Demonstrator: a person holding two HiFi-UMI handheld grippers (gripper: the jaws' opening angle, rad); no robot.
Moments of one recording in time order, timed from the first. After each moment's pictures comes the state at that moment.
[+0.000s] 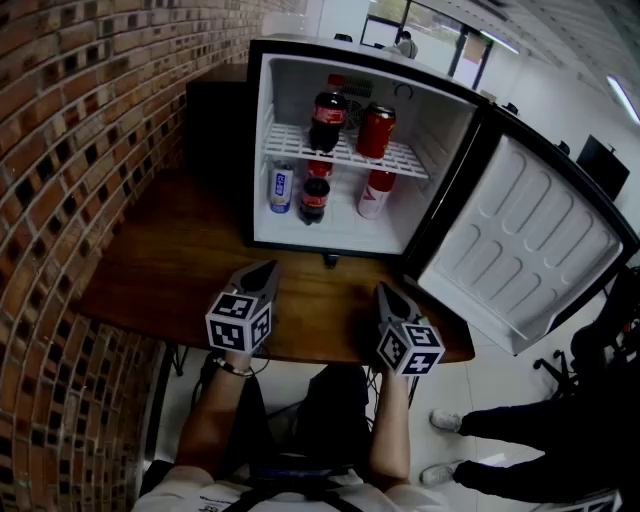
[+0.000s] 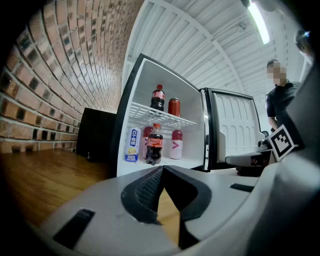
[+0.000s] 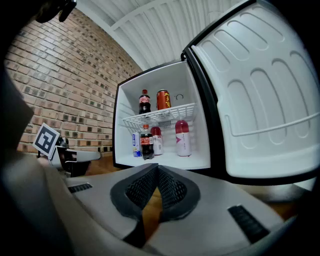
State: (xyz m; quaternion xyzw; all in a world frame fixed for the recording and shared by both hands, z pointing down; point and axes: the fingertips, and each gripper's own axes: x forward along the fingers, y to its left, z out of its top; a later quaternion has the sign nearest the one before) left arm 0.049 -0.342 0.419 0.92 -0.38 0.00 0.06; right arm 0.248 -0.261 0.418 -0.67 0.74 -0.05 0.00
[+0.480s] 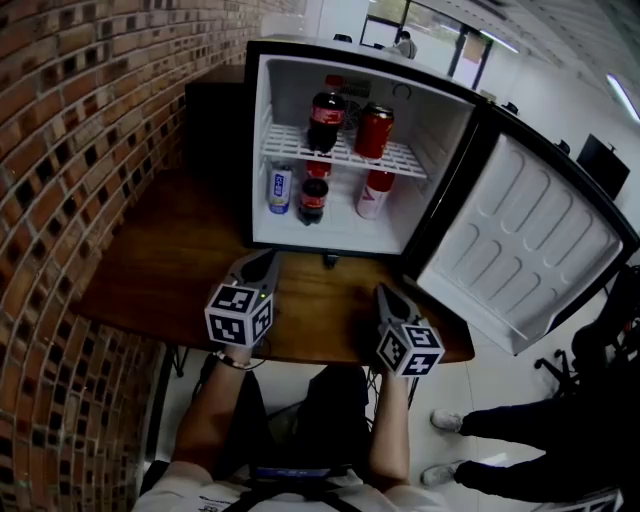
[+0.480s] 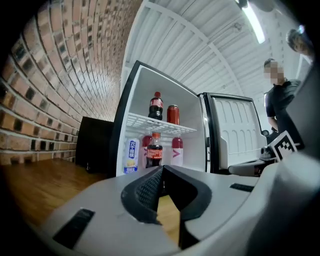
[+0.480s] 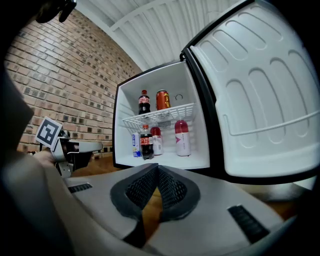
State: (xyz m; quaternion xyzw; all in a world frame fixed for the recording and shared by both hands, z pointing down) left arm 0.053 -0.348 0.389 0.92 -0.39 -0.02 0.03; right arm 0.251 -0.260 0.418 -0.67 0.74 -0.05 0.01
